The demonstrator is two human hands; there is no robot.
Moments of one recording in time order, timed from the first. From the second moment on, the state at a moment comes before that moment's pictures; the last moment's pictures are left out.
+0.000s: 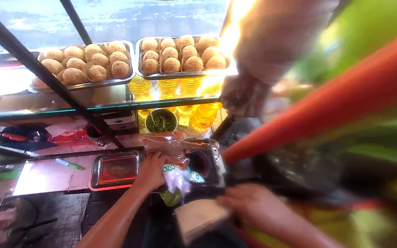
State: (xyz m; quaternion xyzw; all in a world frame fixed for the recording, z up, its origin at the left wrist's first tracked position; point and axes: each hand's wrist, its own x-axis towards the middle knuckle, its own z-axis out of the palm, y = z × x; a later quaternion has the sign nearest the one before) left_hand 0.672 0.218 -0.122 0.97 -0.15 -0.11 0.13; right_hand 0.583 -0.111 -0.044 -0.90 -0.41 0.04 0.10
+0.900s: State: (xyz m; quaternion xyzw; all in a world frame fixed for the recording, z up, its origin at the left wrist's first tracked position) left_hand 0.670 0.193 -0.125 0.78 -0.61 0.11 0.09; right_hand 0.595 -0.069 -0.024 -0.93 -0.35 0.13 0.01
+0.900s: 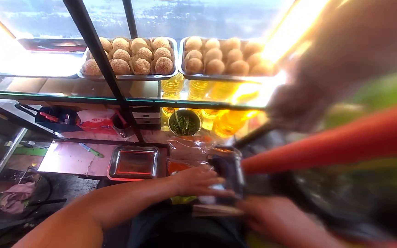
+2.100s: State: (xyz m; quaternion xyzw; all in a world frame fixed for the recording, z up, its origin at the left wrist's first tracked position) left_hand 0.717 0.169 -0.128 0.86 -0.48 -0.10 0.15; right_hand 0.652 0.012 -0.082 -0.88 -0.39 0.27 -0.05
